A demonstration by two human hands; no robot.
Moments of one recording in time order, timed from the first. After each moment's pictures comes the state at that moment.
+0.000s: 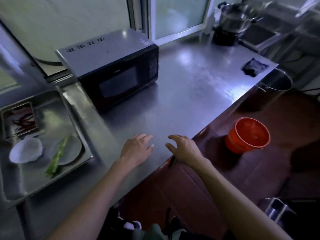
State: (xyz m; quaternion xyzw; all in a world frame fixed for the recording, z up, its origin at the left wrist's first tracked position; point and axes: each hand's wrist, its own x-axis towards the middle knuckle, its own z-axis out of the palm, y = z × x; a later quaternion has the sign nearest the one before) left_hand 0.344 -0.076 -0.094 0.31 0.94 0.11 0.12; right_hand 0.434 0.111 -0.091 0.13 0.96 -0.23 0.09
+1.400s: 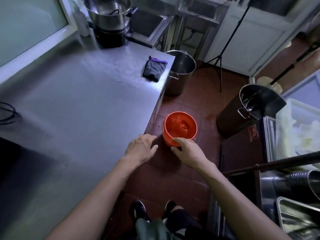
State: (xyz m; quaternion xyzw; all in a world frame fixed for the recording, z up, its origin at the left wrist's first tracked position) left_hand 0.287 0.443 -0.125 0.56 0.79 0.11 0.21; right_hand 0.475 0.538 -0.097 0.42 0.88 -0.23 0.03
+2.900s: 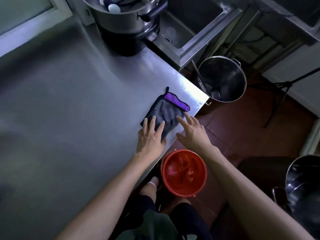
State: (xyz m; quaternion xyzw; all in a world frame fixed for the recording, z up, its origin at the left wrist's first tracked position) left_hand 0.108 0.886 -0.229 0.37 0.90 0.11 0.20; right_hand 0.199 1.051 -0.198 0.25 0.94 -0.18 0.15
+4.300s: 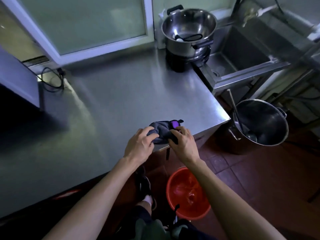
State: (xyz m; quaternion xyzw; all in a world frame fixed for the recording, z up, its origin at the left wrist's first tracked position) left_hand 0.233 0.789 -0.125 0.21 0.96 0.20 -0.01; right_hand 0.262 0.978 -0.150 0.02 0.96 -0.29 -0.05
